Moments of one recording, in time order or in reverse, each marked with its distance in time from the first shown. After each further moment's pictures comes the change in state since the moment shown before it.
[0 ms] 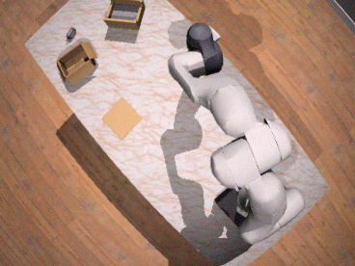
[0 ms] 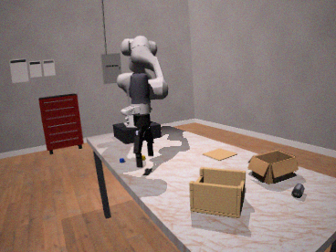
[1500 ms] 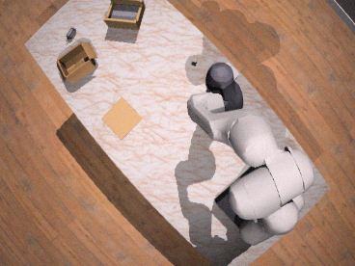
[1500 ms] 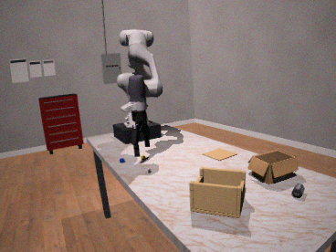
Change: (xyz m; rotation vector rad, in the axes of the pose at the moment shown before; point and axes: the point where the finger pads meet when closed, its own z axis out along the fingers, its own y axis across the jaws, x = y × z) arm 0.075 0.152 0.004 -0.043 0.011 0.017
